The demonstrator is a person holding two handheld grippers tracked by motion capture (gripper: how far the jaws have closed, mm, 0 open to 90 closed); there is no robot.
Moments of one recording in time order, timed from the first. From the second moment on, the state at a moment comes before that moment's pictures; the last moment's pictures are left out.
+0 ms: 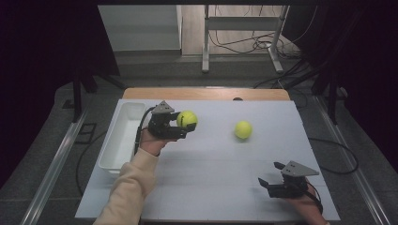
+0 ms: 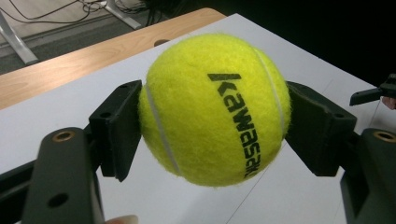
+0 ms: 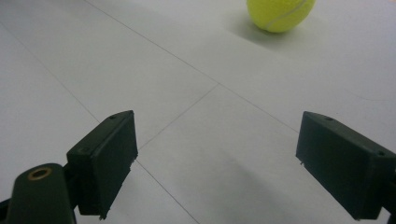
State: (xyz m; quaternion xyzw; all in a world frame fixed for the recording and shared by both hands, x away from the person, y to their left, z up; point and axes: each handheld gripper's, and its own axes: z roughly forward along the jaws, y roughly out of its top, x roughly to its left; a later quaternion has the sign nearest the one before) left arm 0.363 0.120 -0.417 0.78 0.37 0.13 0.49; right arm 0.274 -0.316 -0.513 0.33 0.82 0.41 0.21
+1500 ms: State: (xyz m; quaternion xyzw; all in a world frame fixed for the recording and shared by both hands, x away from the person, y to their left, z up) left arm 0.368 0.144 -0.416 0.76 0.40 0.14 0.50; right arm 0.274 -0.316 -0.513 0.33 0.83 0.41 0.21
